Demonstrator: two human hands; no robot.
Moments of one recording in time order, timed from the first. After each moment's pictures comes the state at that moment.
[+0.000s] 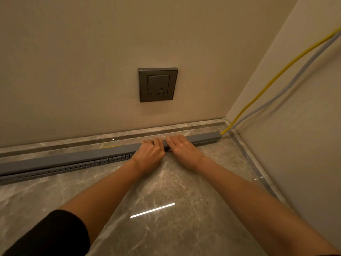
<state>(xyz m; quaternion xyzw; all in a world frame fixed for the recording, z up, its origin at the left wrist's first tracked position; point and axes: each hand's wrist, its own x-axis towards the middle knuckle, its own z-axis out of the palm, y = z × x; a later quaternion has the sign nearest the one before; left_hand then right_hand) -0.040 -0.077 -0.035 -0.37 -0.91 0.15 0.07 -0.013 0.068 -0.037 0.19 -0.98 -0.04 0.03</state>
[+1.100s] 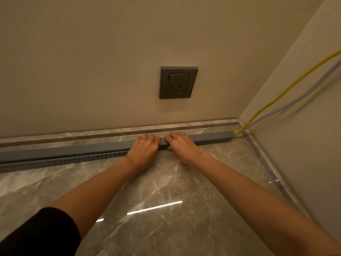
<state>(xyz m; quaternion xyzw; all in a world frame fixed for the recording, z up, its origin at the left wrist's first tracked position) -0.032 -0.131 -0.028 -0.30 -0.95 0.04 0.00 -0.024 0.019 -0.024 0.16 -0.99 -0.03 -0.04</state>
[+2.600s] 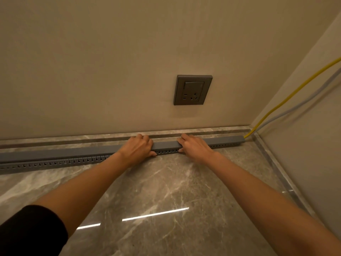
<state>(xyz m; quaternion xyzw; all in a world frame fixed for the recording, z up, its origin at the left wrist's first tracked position) -0.052 -0.186 -0.010 -0.33 -0.94 0.13 -0.04 -0.032 0.016 -0.007 0.17 -0.98 -0.04 -0.09</state>
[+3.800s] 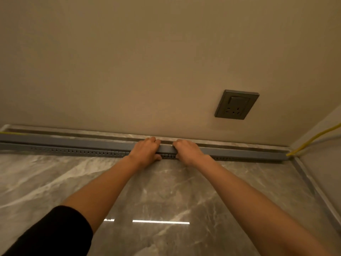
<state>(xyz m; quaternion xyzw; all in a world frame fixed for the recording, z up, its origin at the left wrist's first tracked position) -0.041 -0.262 -0.001 -0.16 -0.98 -0.03 -0.08 -0.046 -0.110 0.012 0.19 -0.98 0.00 -0.11</state>
